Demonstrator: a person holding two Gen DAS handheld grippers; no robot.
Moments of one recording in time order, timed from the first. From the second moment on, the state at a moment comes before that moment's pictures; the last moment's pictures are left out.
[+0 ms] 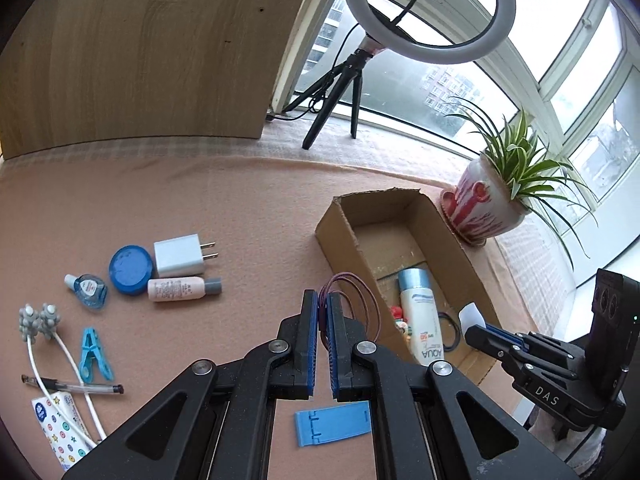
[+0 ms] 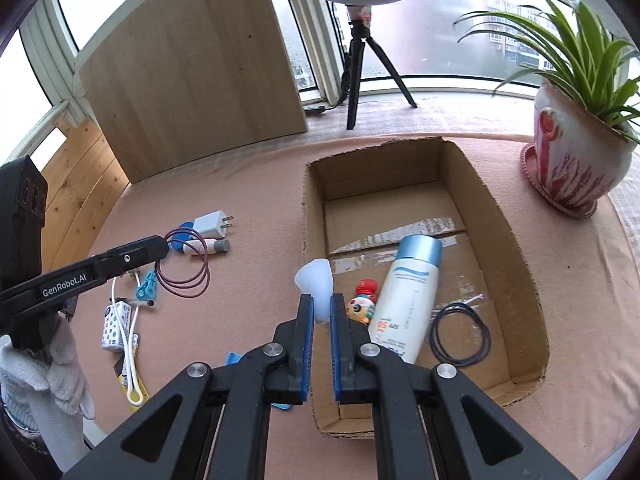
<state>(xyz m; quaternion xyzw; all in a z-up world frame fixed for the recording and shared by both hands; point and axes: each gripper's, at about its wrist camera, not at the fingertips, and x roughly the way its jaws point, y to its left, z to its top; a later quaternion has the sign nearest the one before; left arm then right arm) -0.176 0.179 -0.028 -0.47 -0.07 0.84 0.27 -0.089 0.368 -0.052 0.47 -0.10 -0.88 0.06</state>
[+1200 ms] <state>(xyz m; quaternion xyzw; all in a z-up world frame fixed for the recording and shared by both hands) -0.215 0.166 -0.068 -0.50 -0.06 0.84 0.19 -0.094 0.391 -0.060 0.47 -0.13 -0.87 0.05</state>
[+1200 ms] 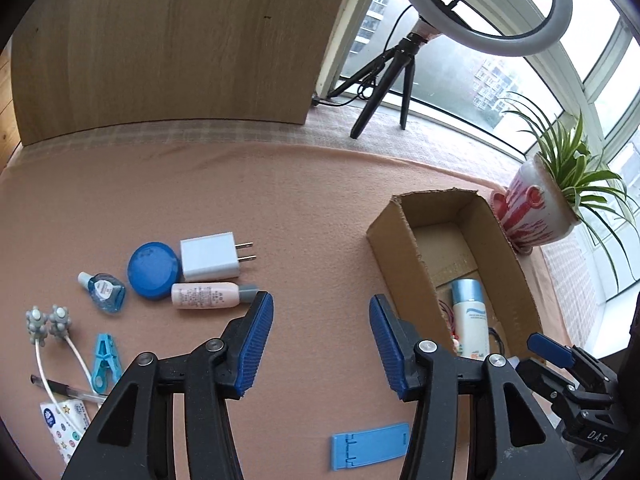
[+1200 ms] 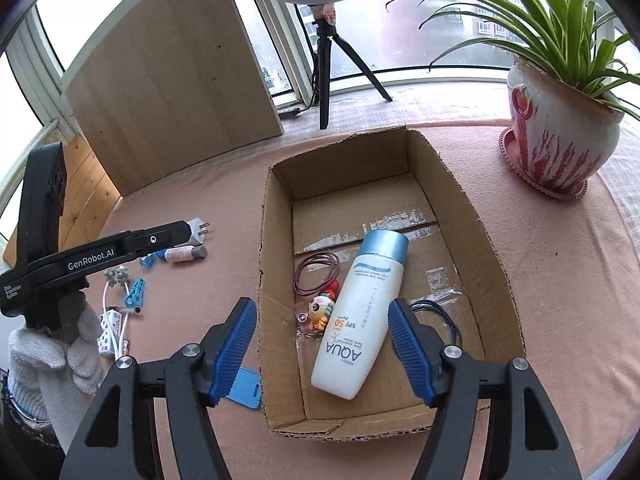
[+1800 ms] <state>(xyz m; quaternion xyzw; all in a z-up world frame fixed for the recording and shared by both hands) -0.286 0.001 -0.116 -0.55 -0.19 0.81 0.06 -0.220 0.271 -0.059 0.52 -0.10 -0.83 0.17</state>
